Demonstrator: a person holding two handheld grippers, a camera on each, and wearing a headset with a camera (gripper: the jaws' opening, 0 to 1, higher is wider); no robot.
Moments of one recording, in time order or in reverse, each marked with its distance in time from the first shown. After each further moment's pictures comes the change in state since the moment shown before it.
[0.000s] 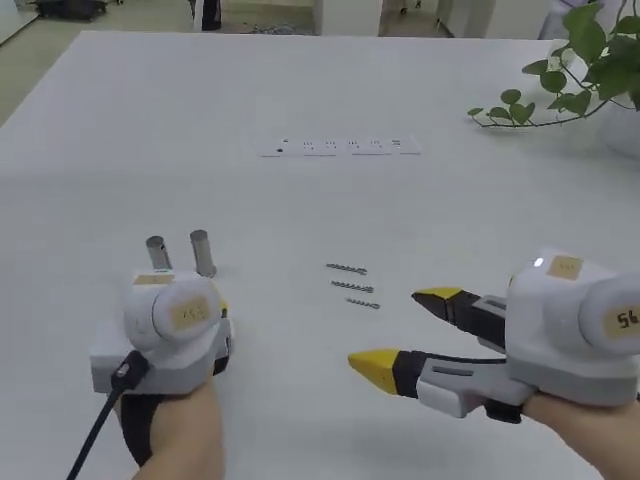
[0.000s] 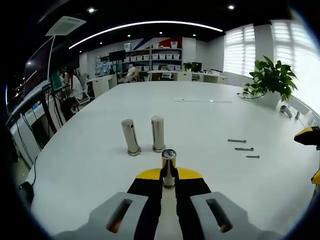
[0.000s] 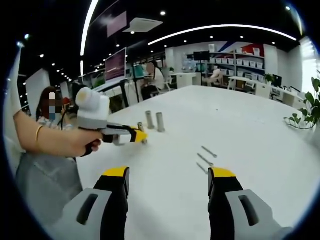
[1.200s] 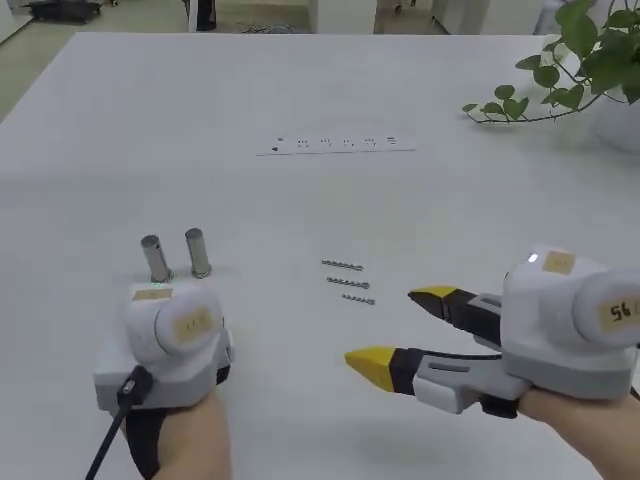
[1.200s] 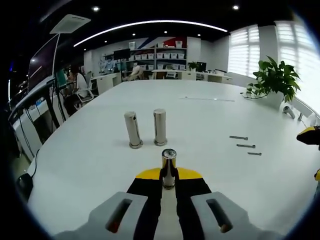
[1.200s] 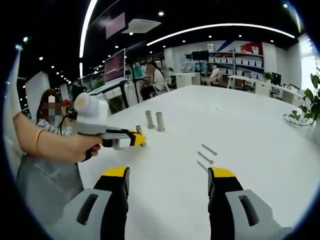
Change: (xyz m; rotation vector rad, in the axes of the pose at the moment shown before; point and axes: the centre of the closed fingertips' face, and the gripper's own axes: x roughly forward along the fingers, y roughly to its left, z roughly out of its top) left arm -0.002 0.001 -0.010 -0.017 0.007 0.030; right arm -0.002 -0.001 -0.004 0.021 -0.003 0.001
